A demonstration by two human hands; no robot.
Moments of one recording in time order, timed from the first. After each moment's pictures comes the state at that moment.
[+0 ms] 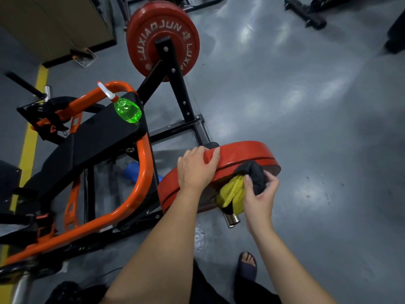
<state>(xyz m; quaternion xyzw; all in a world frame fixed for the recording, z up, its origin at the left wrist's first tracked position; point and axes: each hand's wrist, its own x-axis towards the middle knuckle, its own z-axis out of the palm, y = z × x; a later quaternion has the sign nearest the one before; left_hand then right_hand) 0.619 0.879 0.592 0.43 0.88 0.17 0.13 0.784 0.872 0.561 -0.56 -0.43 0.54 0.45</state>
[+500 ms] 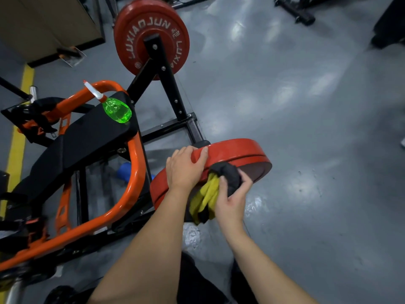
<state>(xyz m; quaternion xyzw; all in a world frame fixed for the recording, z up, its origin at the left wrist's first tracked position) 0.614 0.874 0.590 0.42 0.87 0.19 0.14 0.754 0.843 0.566 -0.55 -0.47 0.53 0.45</state>
